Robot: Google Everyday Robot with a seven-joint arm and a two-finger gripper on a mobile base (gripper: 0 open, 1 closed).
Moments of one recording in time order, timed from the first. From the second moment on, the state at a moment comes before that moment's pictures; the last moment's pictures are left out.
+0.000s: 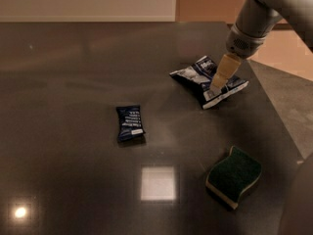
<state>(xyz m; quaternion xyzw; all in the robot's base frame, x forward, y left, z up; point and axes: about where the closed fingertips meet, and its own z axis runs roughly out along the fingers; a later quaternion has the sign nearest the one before) 0.642 -0.212 0.868 -0.47 0.87 0.00 0.12</state>
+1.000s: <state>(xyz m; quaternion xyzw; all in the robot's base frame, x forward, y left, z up) 0.641 -0.203 0.844 -0.46 0.88 0.04 0.11</state>
